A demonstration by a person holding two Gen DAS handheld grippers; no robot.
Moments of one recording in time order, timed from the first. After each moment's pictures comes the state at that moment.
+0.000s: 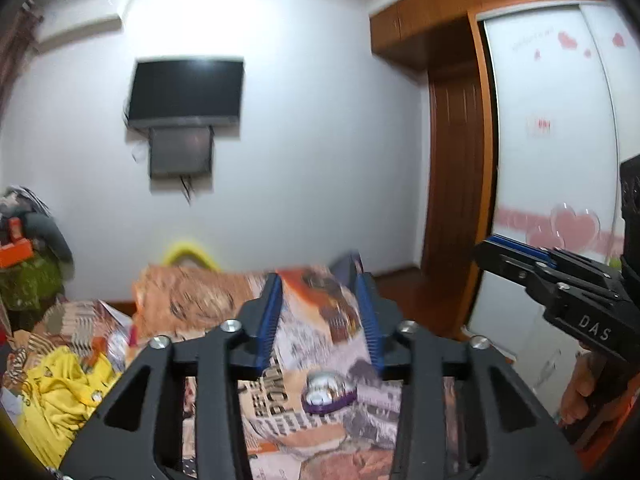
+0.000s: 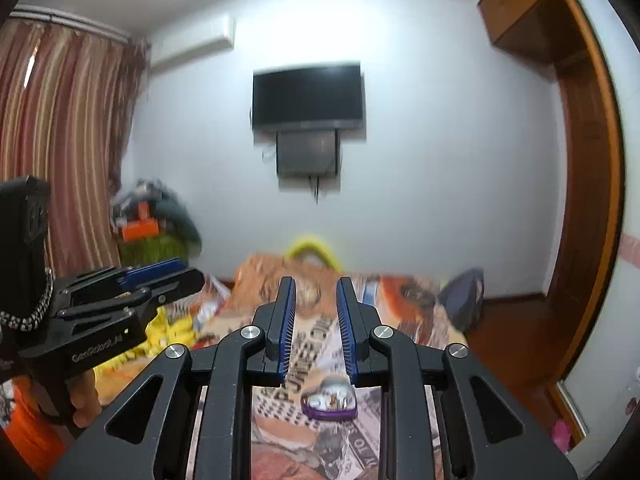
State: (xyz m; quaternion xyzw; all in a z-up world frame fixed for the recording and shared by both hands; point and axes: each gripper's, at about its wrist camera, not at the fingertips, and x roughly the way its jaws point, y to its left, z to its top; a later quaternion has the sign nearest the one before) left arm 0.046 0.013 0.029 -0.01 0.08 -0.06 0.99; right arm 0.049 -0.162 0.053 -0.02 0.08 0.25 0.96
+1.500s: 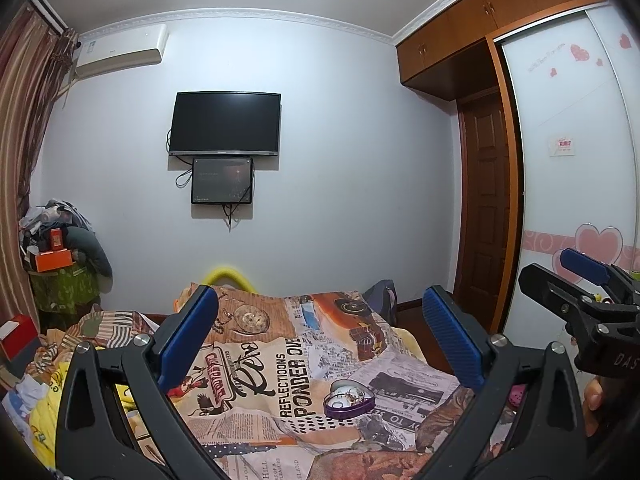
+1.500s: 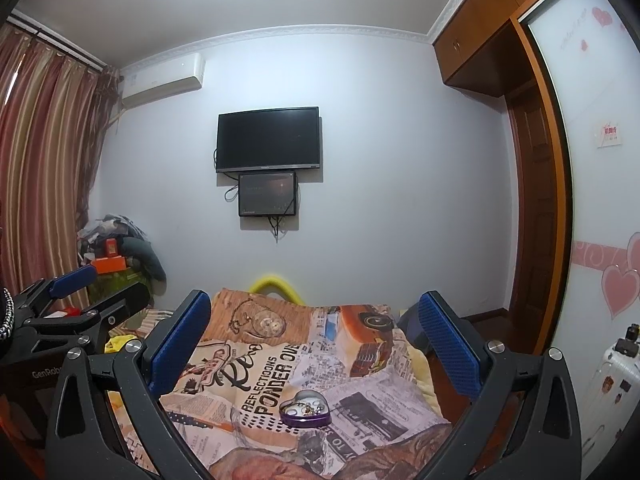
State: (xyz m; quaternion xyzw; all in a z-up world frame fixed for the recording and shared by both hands) left arm -0.009 0.009 0.029 -0.01 0.04 0.01 1.00; right arm -0.005 -0.176 0.049 0.00 0.03 0.17 0.99
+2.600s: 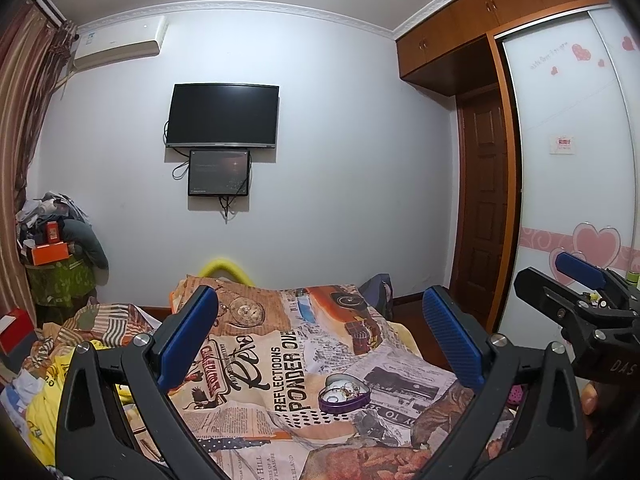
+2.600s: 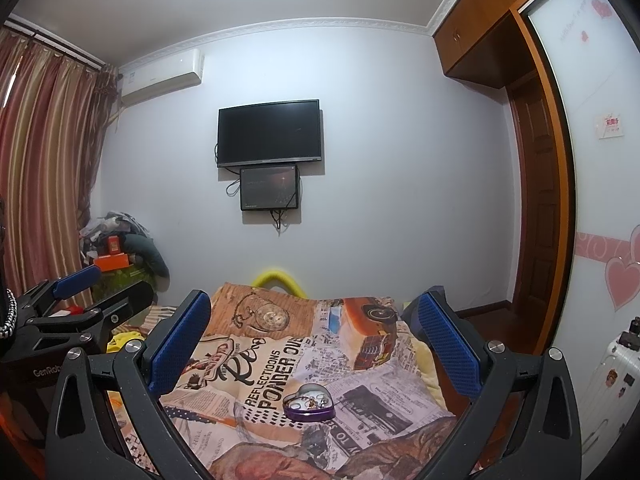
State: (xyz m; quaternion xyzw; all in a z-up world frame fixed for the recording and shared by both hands) left arm -0.007 0.009 0.028 -0.01 0.05 0.00 1.00; right arm -0.003 -0.178 0.052 0.00 0.04 0.17 0.98
